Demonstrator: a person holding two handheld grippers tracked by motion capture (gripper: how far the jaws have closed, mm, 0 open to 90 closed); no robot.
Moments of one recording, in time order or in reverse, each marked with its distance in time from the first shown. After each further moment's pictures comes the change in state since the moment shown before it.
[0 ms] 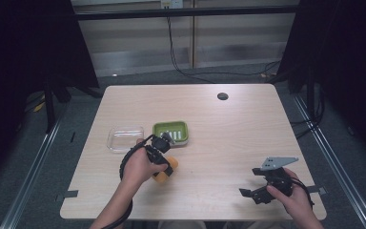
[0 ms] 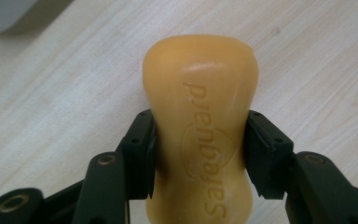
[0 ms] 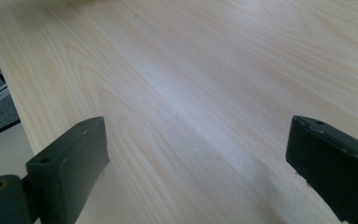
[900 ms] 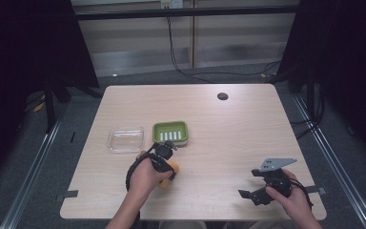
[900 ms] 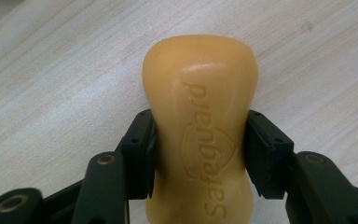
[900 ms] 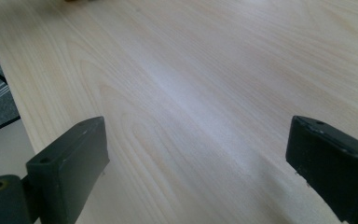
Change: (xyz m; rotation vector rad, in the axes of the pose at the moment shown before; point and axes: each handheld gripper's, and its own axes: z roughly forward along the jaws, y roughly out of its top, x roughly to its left) left arm -0.018 -0.010 0.025 -0.010 0.083 -0.106; right arm 0.002 -0.002 0.003 0.014 0.004 0.003
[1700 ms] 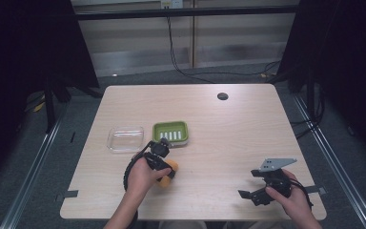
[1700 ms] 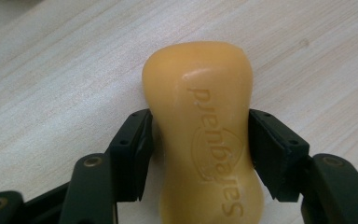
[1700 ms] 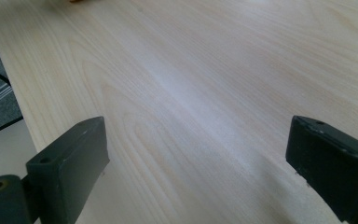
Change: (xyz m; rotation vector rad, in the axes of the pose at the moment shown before) left arm 0.012 -0.003 -0.001 -0.052 -0.061 -0.042; right arm 0.000 -0.001 0.001 0.000 0.006 0.004
